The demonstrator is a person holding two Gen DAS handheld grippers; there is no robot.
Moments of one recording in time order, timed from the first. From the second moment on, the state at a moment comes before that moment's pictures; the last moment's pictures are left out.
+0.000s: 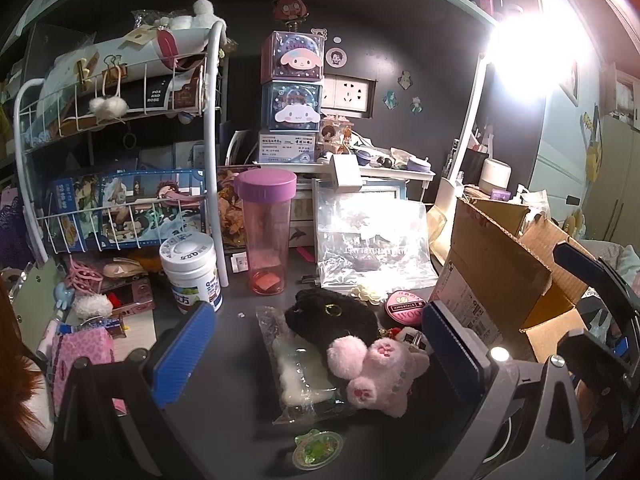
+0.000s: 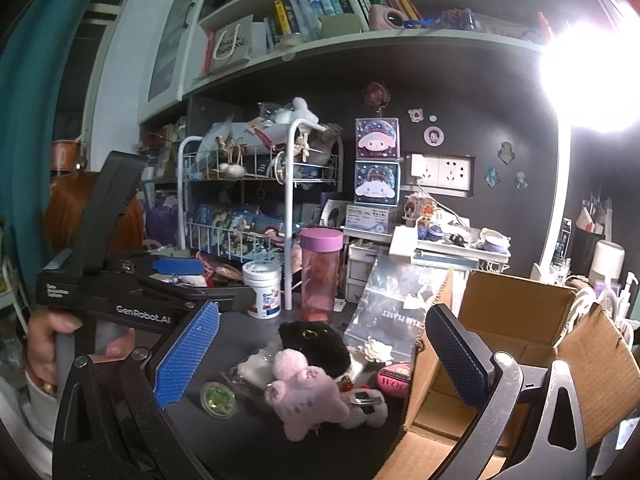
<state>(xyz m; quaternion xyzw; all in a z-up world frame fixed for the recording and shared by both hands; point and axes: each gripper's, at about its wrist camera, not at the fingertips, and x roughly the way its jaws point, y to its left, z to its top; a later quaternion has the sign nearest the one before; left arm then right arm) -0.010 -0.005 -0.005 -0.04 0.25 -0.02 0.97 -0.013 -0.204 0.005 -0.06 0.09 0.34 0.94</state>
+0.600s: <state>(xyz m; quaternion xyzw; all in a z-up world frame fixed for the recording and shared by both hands) -0.006 0.059 -0.034 -0.07 0.25 0.03 0.96 -0.003 -0.125 -0.008 -0.16 0.11 0.38 0.90</state>
